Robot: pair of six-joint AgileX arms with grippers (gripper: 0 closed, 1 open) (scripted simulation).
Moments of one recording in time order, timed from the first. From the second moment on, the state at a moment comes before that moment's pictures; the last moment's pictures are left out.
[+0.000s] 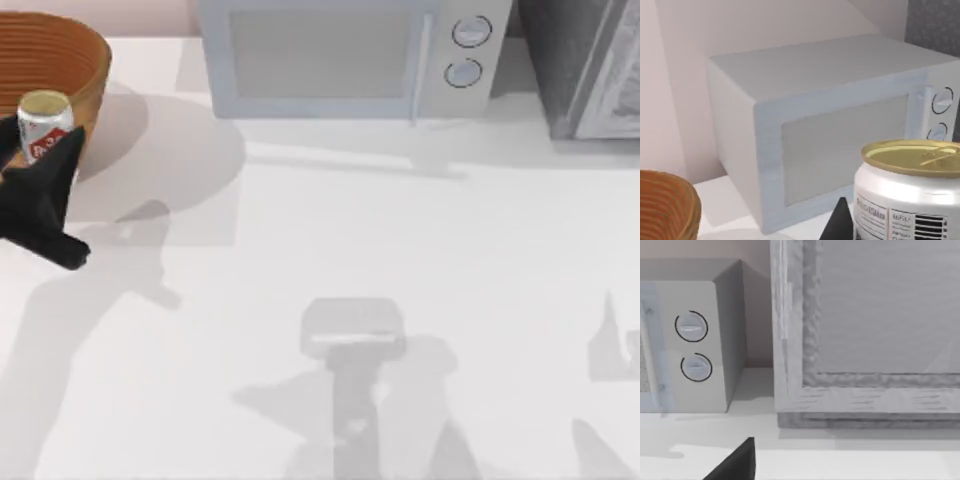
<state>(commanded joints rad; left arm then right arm) -0.04 0.88 0.36 0.47 0.47 0.06 0.00 0.00 0.00 0.00 0.00 0.00</state>
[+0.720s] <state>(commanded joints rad) -0.09 2.07 0.88 1.07 1.22 0.13 0.00 0.00 0.00 0.00 0.00 0.00</state>
